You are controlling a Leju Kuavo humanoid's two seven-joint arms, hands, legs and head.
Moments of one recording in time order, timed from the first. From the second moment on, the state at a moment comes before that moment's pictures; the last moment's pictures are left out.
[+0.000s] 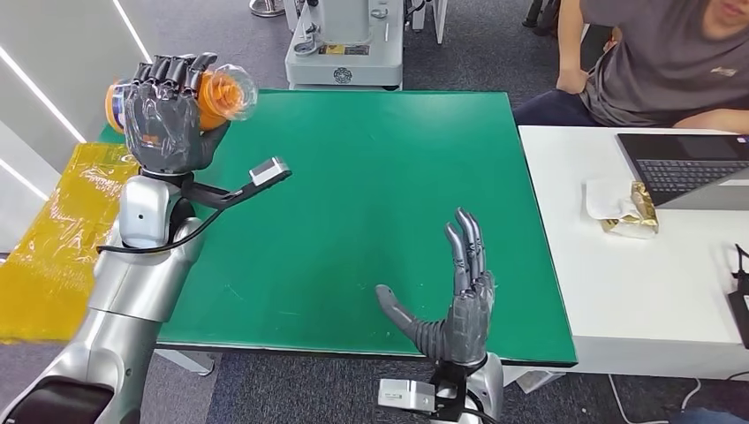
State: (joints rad) left arm -0.74 0.04 -0.28 -0.95 -1.44 0.69 -0.14; right arm -0.02 0.26 0.43 -1.51 0.73 -0.68 -0.70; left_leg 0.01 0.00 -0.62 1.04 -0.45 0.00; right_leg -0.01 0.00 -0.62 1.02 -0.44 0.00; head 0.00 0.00
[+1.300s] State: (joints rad) left arm -0.79 0.19 -0.34 -0.33 -1.51 0.54 0.03; right arm 0.04 0.23 0.47 -1.64 0.64 -0.68 -0.70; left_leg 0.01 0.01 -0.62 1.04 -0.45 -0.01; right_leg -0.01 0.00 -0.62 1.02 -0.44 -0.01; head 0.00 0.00
